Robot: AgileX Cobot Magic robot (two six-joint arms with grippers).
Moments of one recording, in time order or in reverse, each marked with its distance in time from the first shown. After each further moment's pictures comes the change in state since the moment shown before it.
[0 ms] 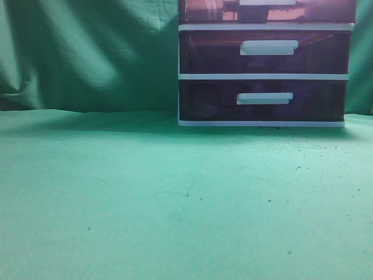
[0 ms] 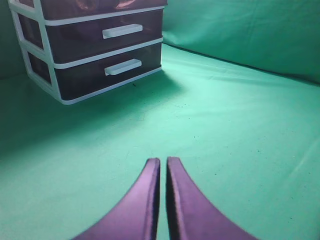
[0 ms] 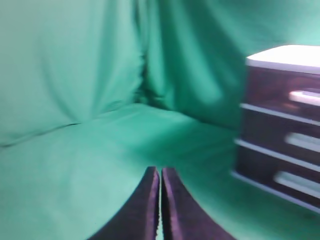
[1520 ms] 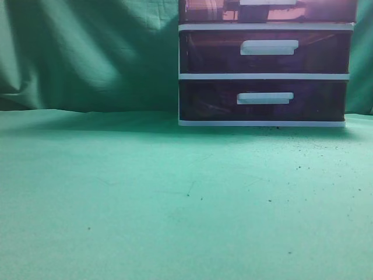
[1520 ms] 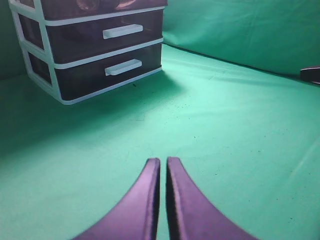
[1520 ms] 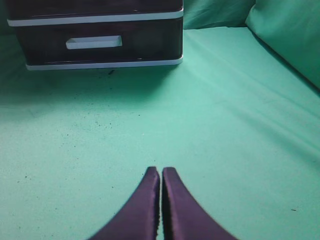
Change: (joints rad) left arm 0.000 -0.001 0.000 0.000 0.000 -0.001; right arm -0.455 -0.327 0.492 -0.846 -0.060 0.844
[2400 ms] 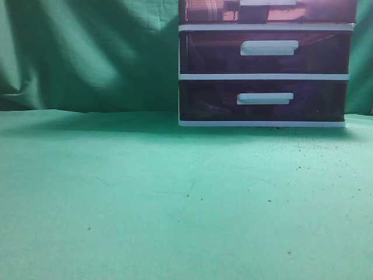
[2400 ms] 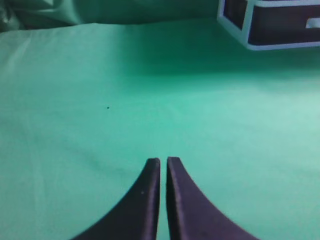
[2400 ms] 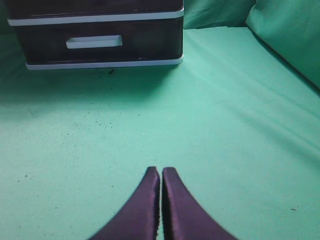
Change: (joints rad) left arm 0.642 -0.190 0.310 0.018 -0.037 0.018; right arm 0.000 0.000 0.002 0.000 0.000 -0.002
